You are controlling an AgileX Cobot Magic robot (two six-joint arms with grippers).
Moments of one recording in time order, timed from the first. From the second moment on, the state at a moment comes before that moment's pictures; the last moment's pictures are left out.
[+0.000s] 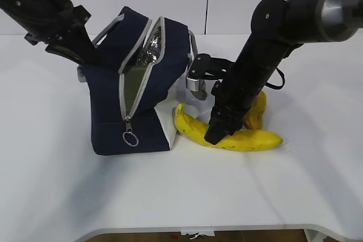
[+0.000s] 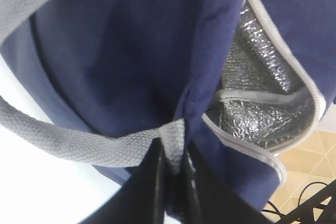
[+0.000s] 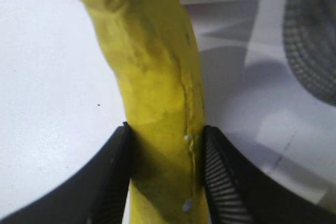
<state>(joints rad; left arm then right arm) -0.16 1.91 -1.62 -0.62 1.21 0.42 0.33 2.12 -1.55 0.42 1.02 -1.16</state>
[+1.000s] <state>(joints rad) -0.16 1.91 -1.62 -0.61 1.21 0.42 0.33 2.06 -1.75 0.32 1.22 -0.60</state>
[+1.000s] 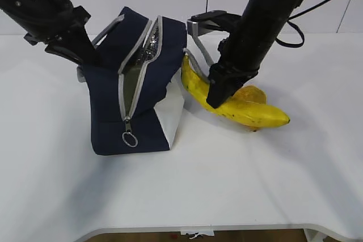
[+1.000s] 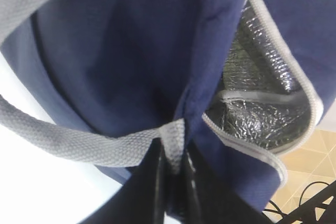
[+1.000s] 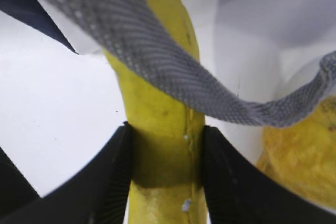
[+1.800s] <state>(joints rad) -0.16 1.91 -1.62 -0.65 1.21 0.42 0.33 1.78 -1.58 0.44 1.23 -0.55</state>
